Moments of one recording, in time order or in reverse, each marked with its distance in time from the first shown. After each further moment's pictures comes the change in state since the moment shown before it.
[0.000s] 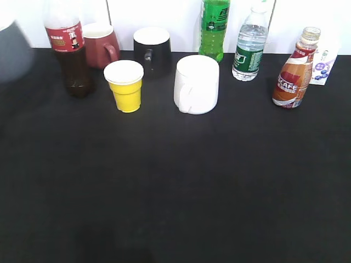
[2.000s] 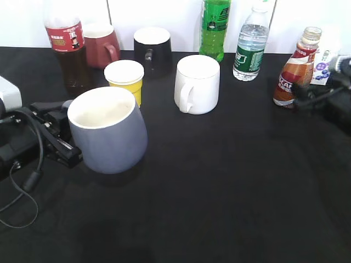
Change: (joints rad) left arm -0.497 0.036 0.251 0.201 -0.278 -0.046; right arm 0.098 1.784 0.029 0.132 -2.053 -0.108
